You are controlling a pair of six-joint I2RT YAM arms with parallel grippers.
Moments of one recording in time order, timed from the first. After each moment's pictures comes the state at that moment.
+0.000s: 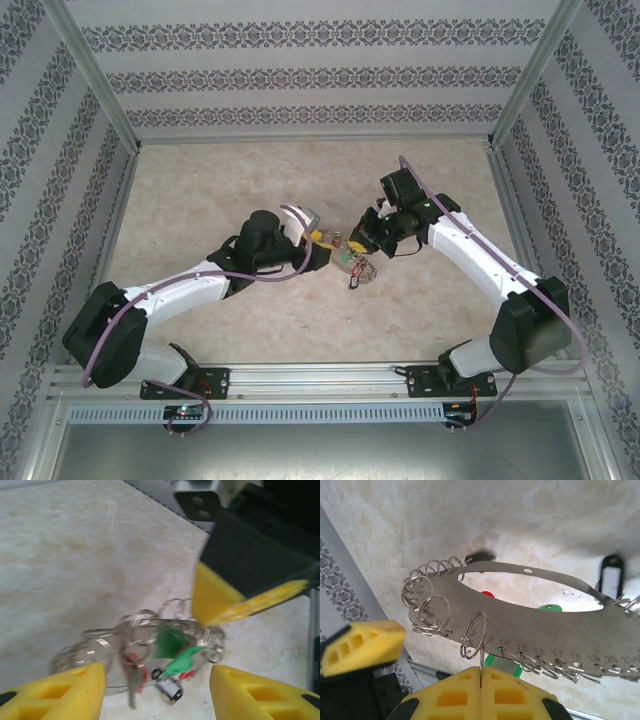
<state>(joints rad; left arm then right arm) -0.67 1.39 0.76 0.23 0.37 -0.18 0.42 1.44 1.18 -0.81 -0.54 1.04</state>
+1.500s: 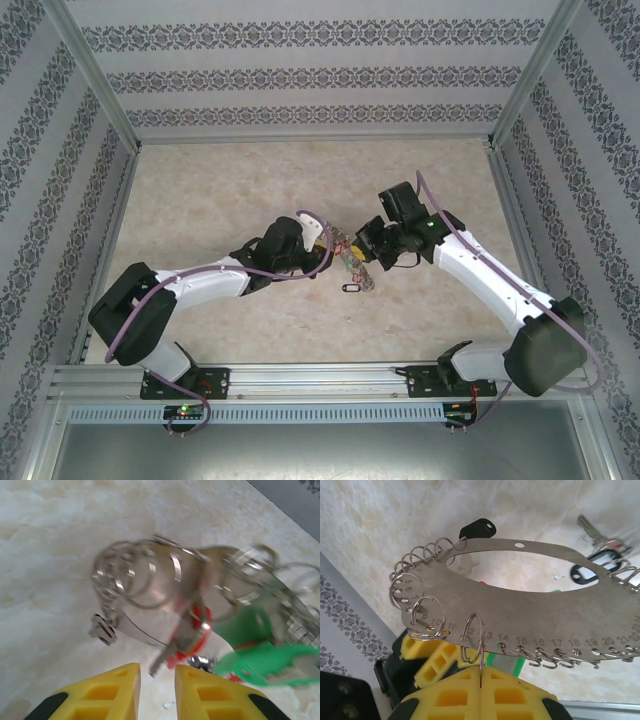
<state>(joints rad) -0.72 1.55 0.82 0.16 0.19 -0.25 0.50 1.31 1.07 -0.76 -0.38 1.43</state>
